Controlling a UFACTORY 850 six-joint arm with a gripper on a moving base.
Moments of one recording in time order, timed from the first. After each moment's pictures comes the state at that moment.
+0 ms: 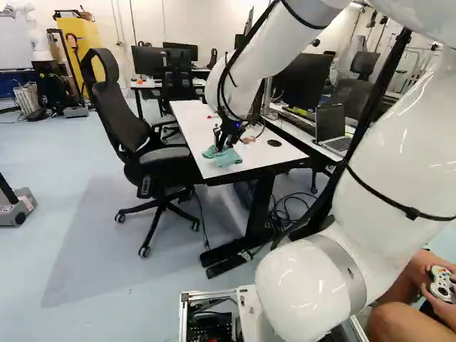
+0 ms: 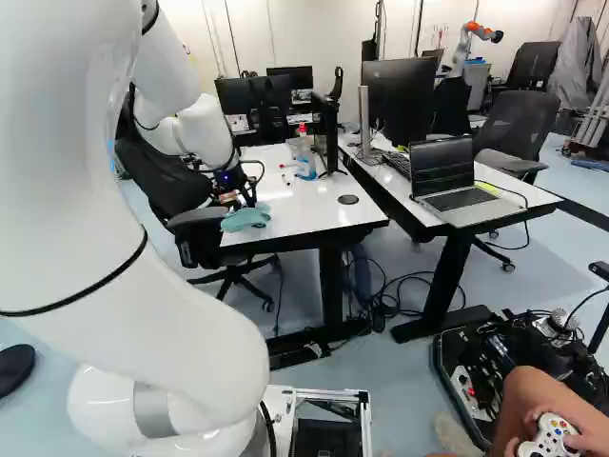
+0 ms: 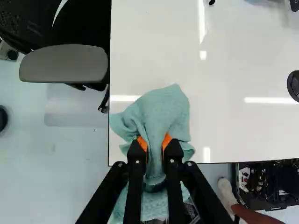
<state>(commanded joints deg) 12.4 1.5 -46.4 -1.9 -22.6 0.0</state>
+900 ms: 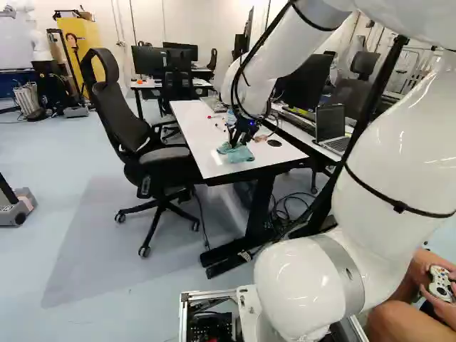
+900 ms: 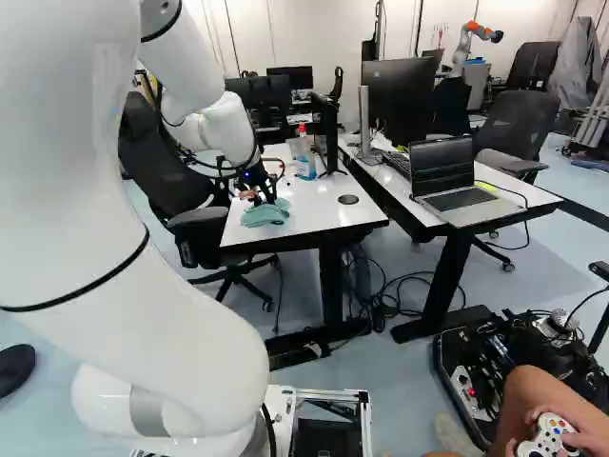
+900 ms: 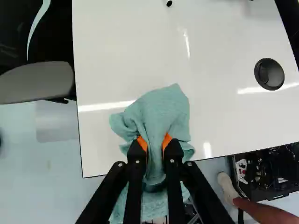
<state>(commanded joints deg) 4.3 0.0 -47.9 -1.9 -21.1 0.0</state>
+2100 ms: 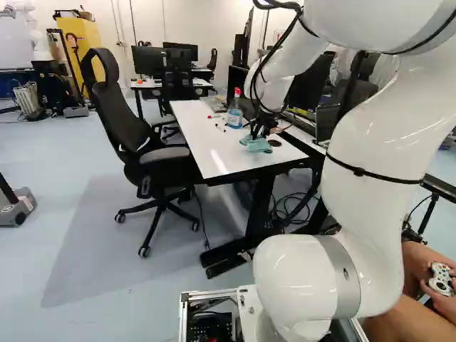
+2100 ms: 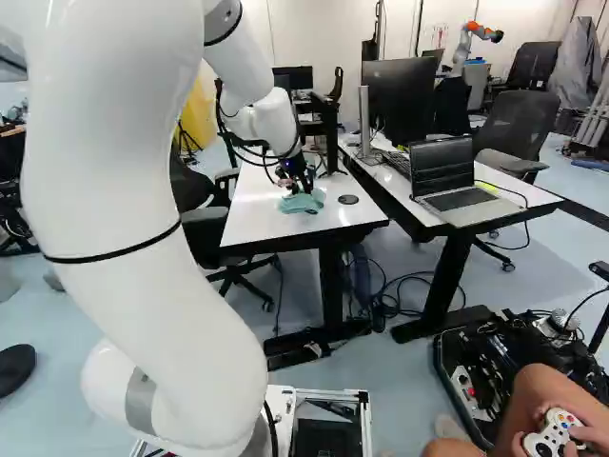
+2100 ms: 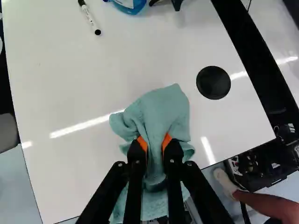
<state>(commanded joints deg) -7.2 -10.2 -58.9 -1.9 -21.1 0.0</state>
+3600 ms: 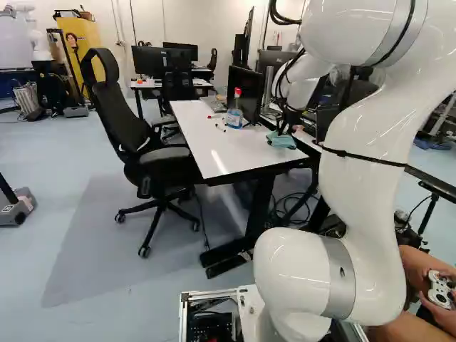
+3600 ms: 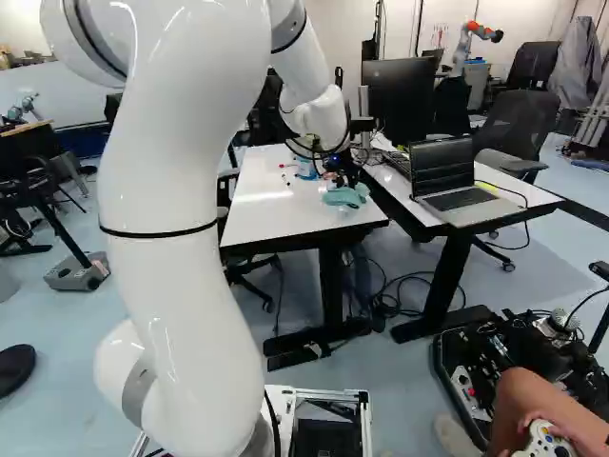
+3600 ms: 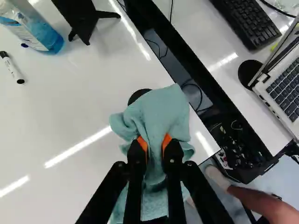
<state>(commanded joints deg) -19.6 -19.9 -70.4 -1.9 -21.1 0.0</state>
